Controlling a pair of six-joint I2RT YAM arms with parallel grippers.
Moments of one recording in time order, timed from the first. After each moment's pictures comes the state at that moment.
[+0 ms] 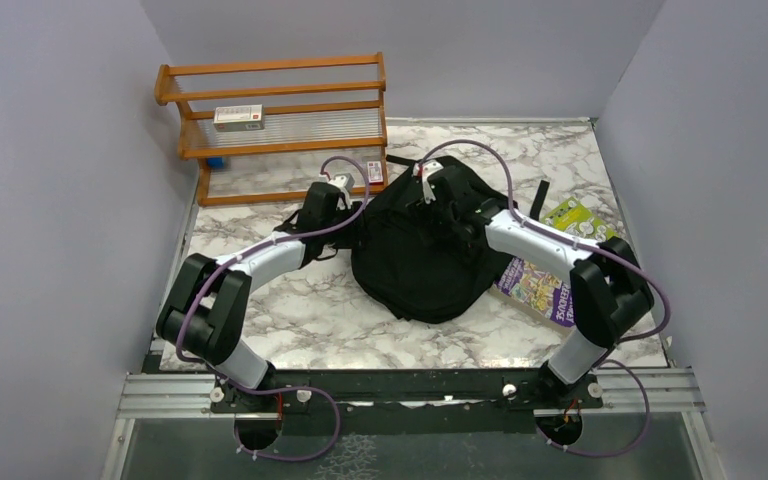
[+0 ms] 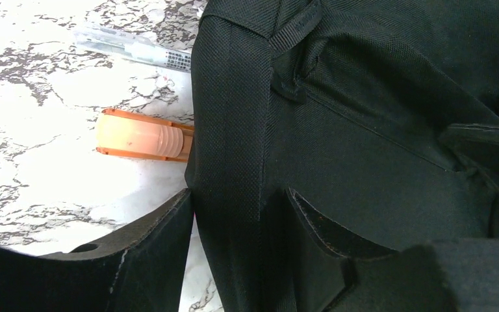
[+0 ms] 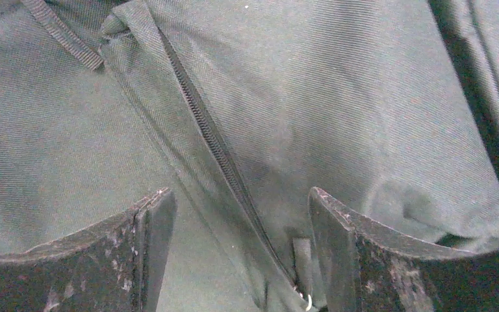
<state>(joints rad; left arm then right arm) -0.43 1.56 0.85 0.01 0.18 -0.44 0.64 1.65 1.16 -0.30 0.19 0.00</state>
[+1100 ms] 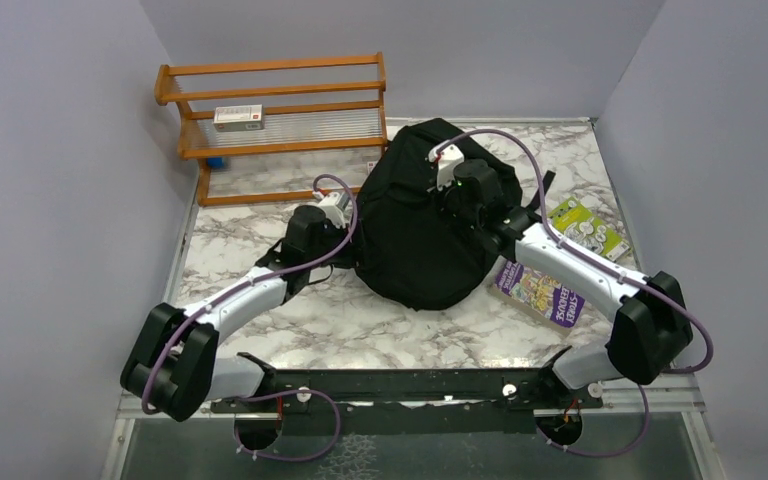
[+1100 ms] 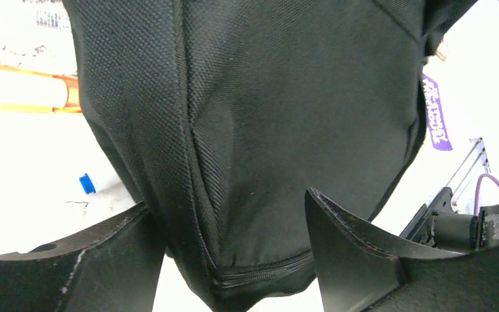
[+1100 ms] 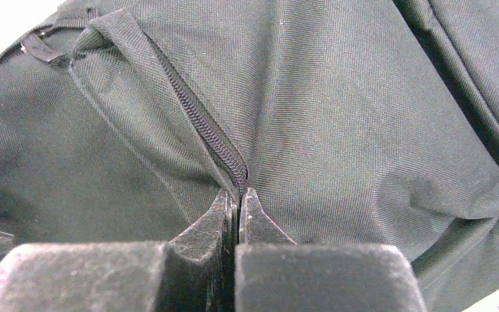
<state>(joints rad) -0.48 1.29 0.61 0.17 0.36 -0.52 0.64 1.44 1.09 -0.14 0.15 -0.05</state>
